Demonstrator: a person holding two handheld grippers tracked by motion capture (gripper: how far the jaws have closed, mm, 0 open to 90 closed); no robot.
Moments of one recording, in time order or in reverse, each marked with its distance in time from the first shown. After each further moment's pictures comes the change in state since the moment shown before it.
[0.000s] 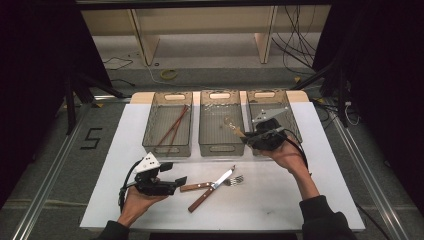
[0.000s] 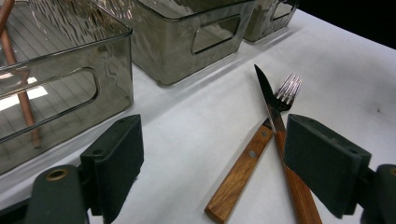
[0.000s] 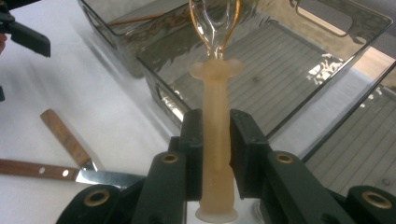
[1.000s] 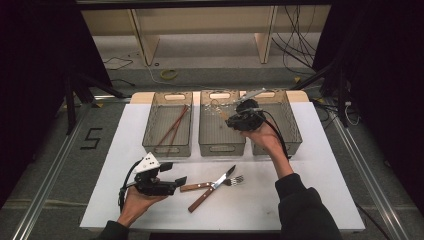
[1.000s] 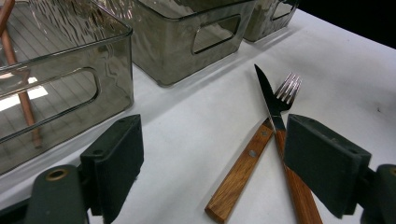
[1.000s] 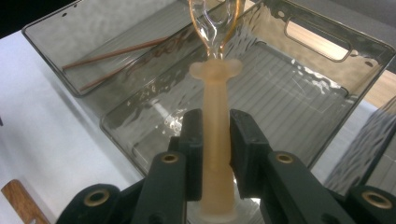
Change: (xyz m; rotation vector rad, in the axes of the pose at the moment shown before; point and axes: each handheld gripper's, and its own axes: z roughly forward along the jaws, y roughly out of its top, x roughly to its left) left arm 0.000 0.000 0.000 0.000 -0.002 0.002; right arm -0.013 0.052 0.050 0.016 -0.038 0.075
